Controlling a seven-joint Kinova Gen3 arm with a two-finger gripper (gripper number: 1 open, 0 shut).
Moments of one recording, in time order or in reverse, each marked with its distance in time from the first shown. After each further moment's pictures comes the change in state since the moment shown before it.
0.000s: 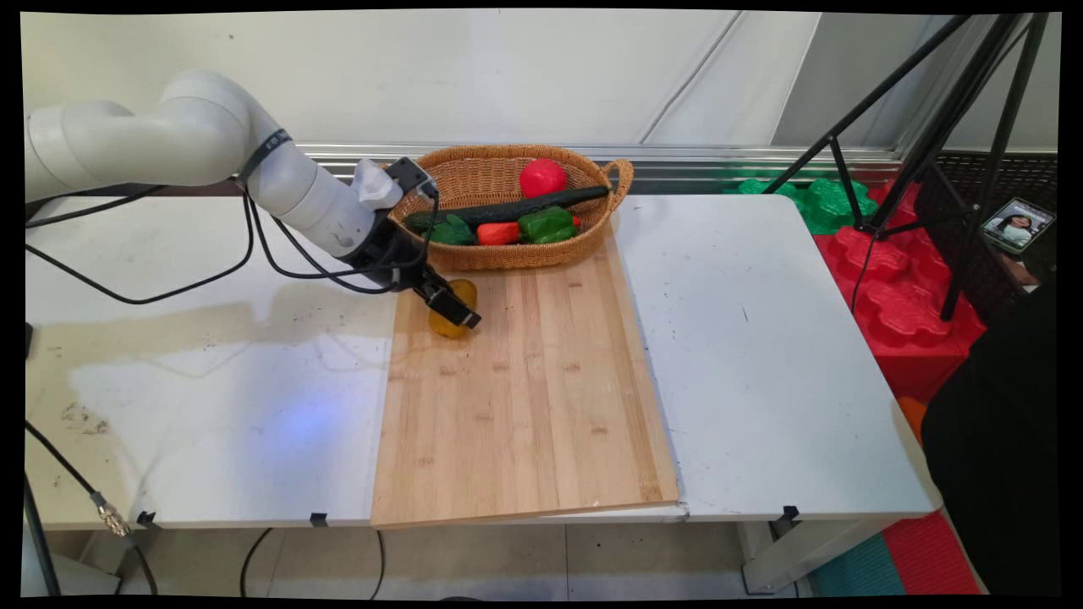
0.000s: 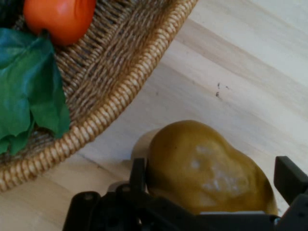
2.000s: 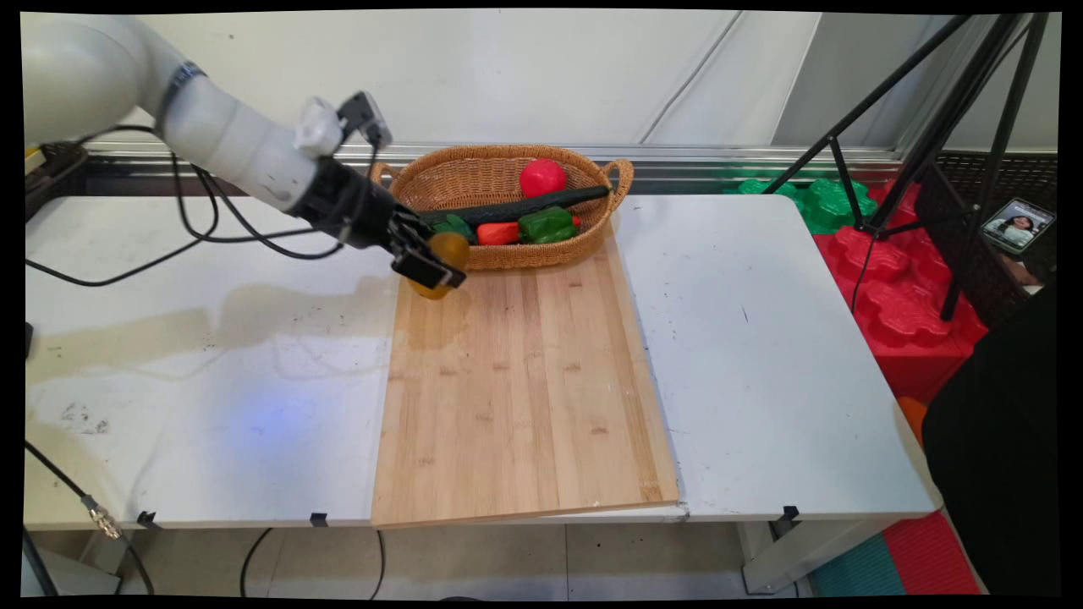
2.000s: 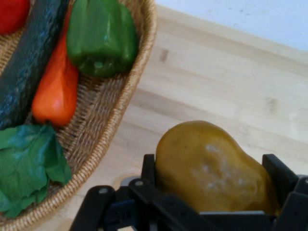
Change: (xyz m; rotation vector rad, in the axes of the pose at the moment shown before) arm 0.005 0.010 -0.088 -0.056 0.147 0.192
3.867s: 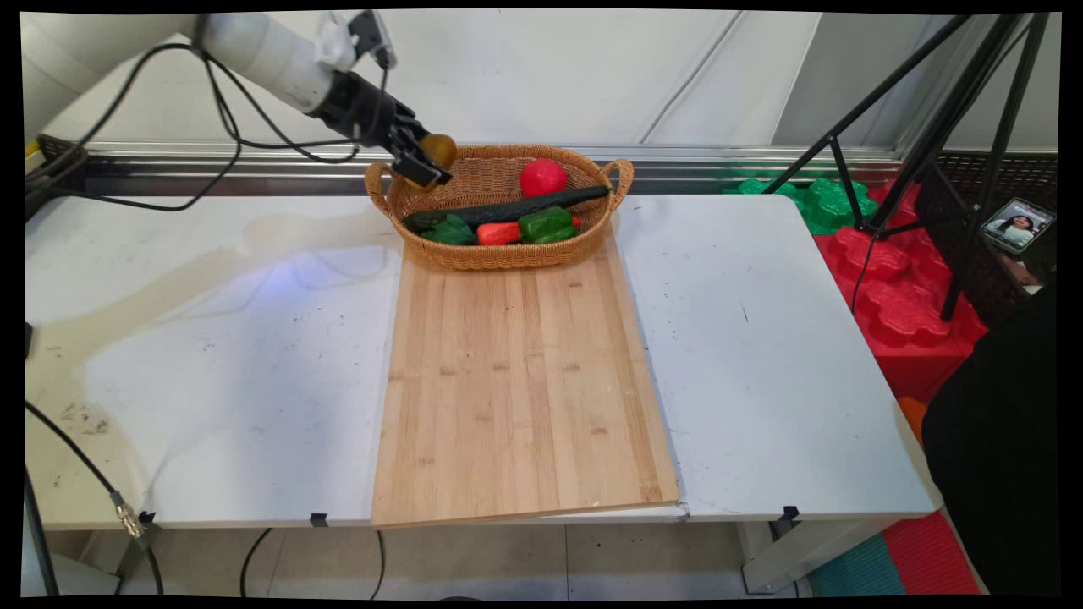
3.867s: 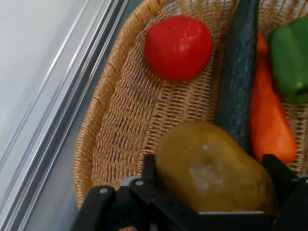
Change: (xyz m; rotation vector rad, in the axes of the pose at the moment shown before) arm 0.049 -0.151 0.011 0.188 -0.006 0.221
